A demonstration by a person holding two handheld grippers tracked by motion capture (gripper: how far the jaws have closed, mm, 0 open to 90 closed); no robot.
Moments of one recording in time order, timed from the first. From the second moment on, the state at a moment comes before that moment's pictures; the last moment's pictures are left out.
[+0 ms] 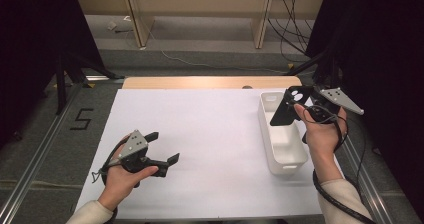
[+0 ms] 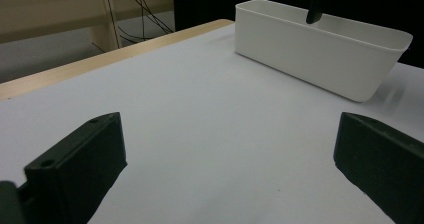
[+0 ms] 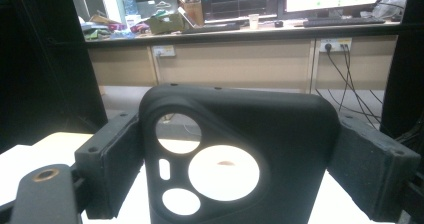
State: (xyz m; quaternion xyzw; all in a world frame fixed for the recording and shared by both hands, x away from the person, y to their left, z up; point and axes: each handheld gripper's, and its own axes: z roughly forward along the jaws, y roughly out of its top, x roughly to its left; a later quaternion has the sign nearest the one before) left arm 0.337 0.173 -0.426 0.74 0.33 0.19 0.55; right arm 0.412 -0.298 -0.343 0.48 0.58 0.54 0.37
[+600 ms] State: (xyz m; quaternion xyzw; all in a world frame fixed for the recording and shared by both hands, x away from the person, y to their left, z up) left arm 0.337 0.172 -0.427 0.74 0.34 0.19 0.55; right arm 0.417 -0.296 -0.352 0.48 0.59 0.53 0.36
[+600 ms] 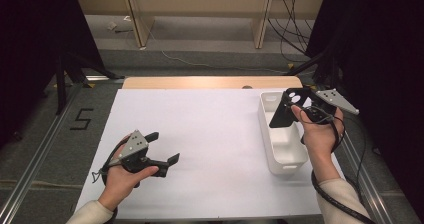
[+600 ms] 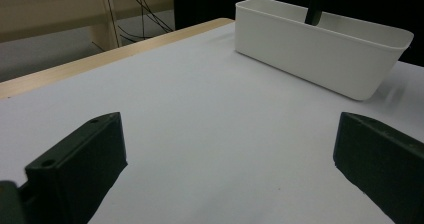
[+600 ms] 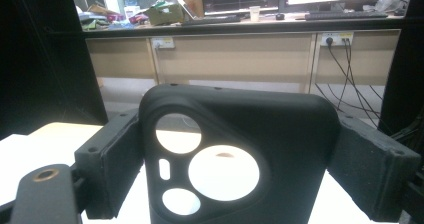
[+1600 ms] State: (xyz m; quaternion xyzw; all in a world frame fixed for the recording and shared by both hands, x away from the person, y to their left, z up) left arm 0.337 0.172 -0.427 0.74 0.34 0.19 0.55; right arm 0.435 -0.289 -0.360 0.48 0.62 0.51 0.36
